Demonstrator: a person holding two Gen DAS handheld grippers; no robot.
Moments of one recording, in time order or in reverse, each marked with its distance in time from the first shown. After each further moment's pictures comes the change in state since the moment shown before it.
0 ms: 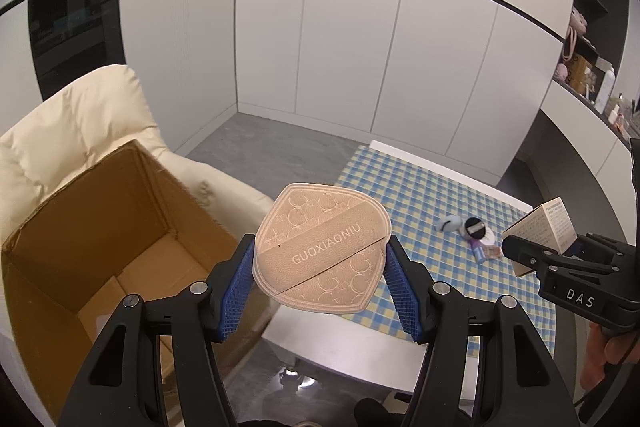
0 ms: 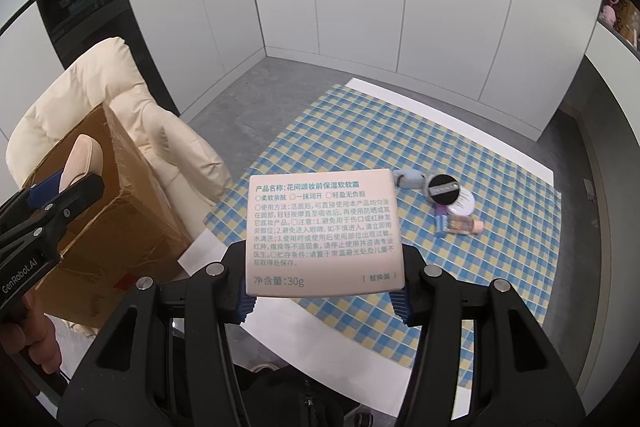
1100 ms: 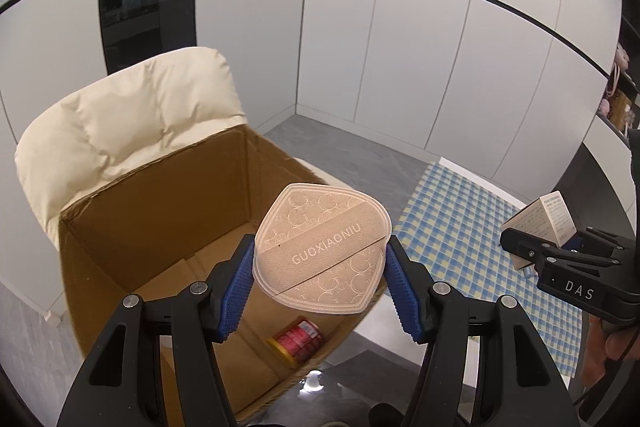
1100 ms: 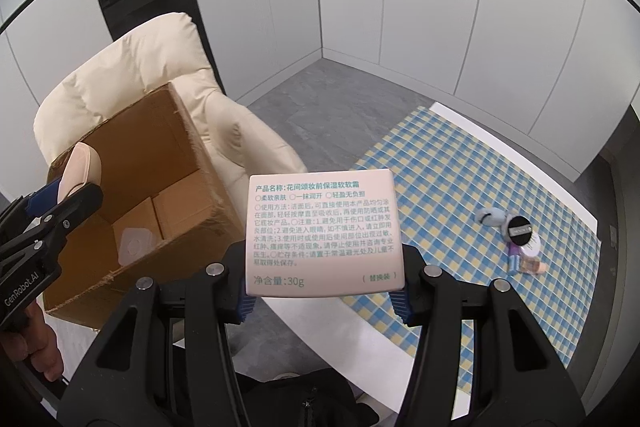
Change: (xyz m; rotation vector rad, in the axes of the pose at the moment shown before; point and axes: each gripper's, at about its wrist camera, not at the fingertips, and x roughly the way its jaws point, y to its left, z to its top) left arm -0.045 0.093 -0.022 -0.122 -0.035 0.144; right arm 0.019 0.118 0.017 -0.151 -0.013 0.112
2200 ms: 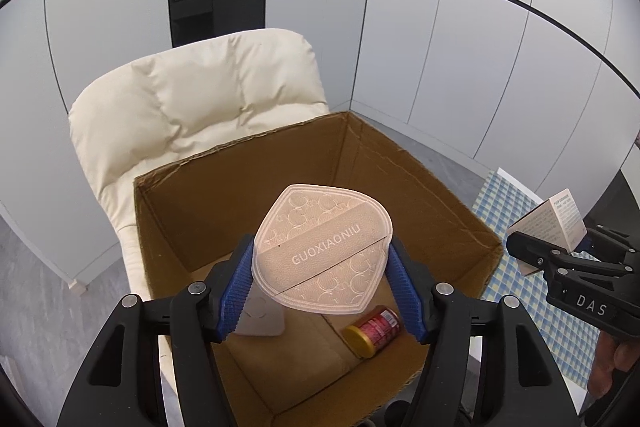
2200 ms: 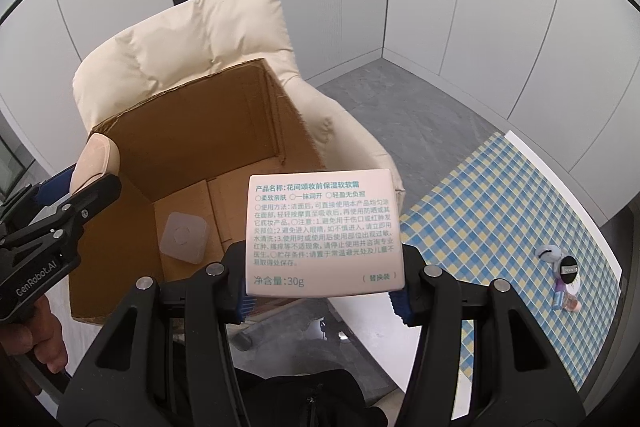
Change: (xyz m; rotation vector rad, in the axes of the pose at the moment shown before) left arm -0.012 0.088 -0.015 -0.108 0.017 0.136; right arm 0.021 0.108 0.008 -0.169 0.025 0.112
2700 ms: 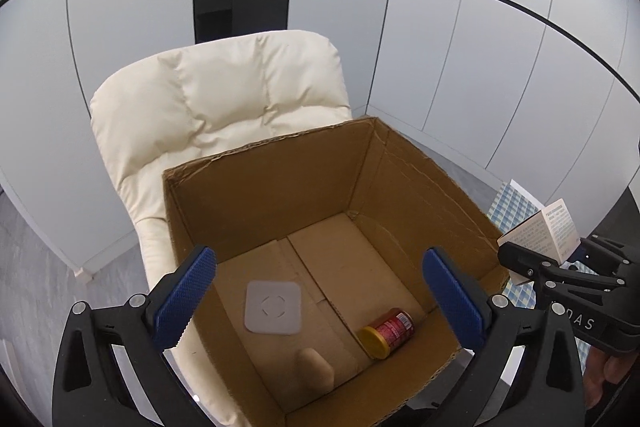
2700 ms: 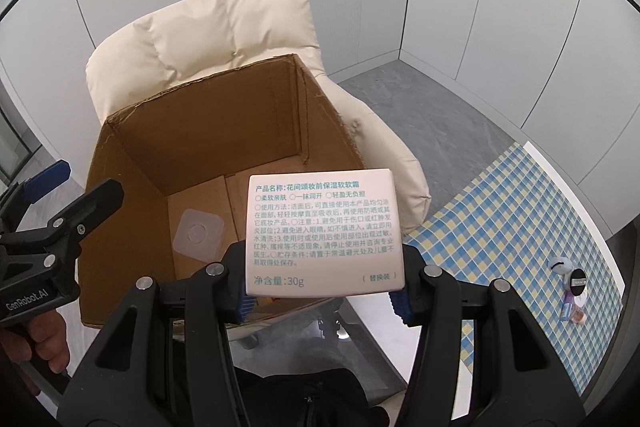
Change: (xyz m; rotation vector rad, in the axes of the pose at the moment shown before) left arm -0.007 0.026 0.001 -0.061 -0.010 0.039; right arm 0.011 0.030 0.007 -0.047 0.012 0.027
